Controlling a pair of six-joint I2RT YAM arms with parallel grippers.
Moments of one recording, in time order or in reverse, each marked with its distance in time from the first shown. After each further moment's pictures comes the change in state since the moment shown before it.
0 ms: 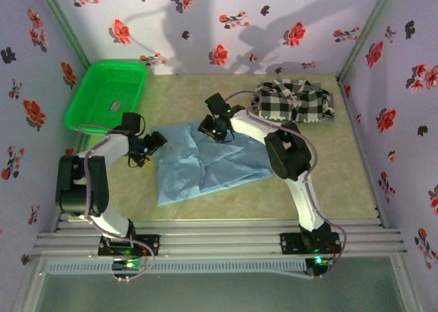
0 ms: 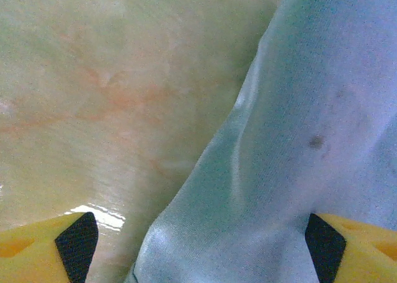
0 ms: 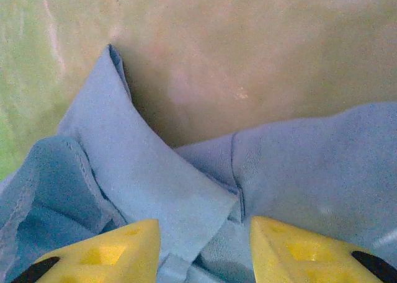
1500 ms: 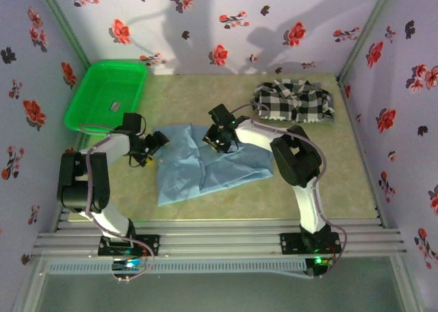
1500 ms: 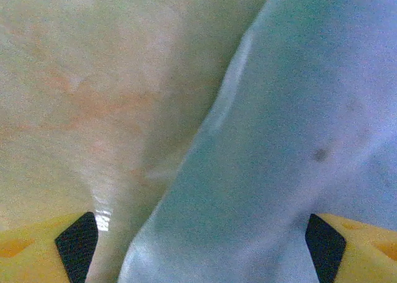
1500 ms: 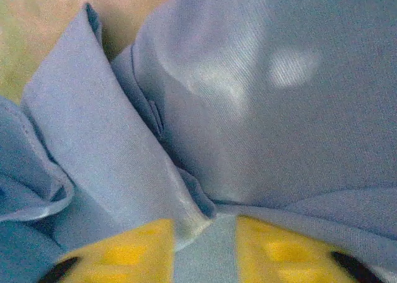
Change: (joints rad) left arm 0.002 0.022 0.000 0.034 0.043 0.007; right arm 0.021 -0.155 -0.273 0.111 0.002 0.148
